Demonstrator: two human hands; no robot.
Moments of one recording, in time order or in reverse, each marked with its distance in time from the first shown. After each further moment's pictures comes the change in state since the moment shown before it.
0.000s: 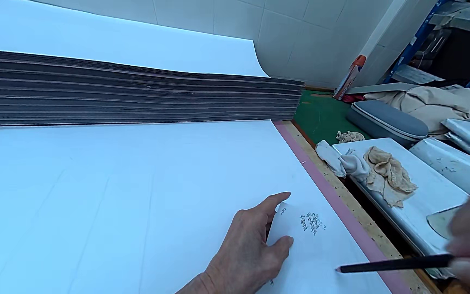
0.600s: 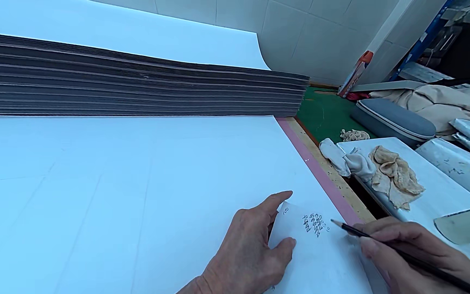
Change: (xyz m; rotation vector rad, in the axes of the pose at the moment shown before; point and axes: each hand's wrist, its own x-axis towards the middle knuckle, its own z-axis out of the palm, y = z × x) left_hand -0.001 0.001 0.001 0.015 0.013 -0.012; right_hand -0.035 0.084 0.098 0.261 0.503 0.033
